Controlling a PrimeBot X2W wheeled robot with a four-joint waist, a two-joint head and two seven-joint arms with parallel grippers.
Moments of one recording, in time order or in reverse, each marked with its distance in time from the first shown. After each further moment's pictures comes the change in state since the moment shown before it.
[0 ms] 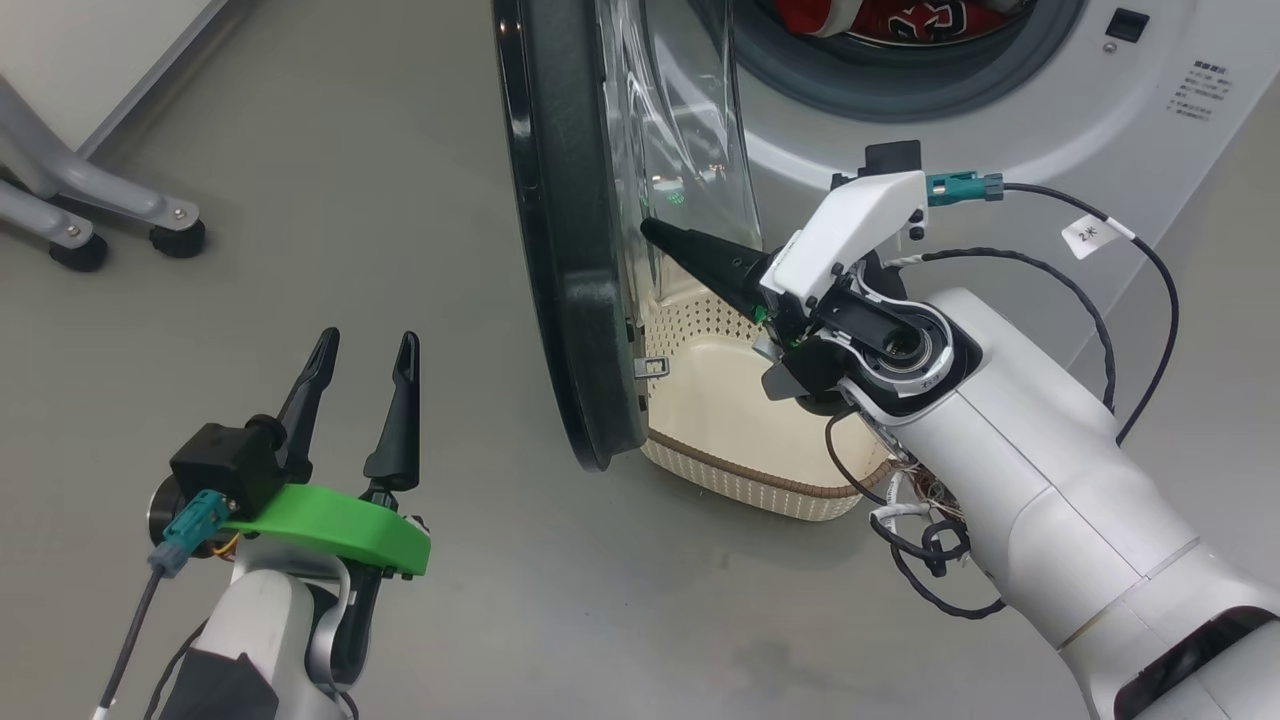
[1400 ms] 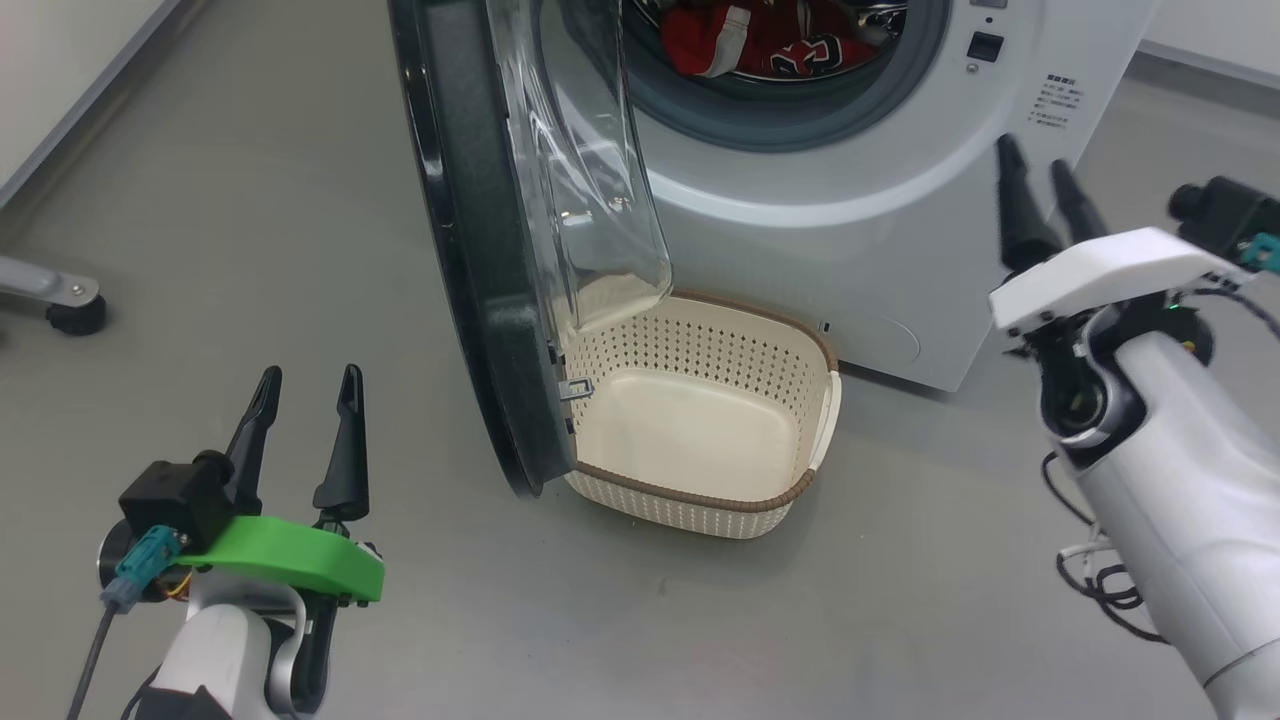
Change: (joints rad) left arm 0.058 0.022 0.073 0.005 0.011 0.000 0.000; right arm 0.168 -0.196 -0.235 0.022 -0.735 -0.049 -0.620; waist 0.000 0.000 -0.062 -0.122
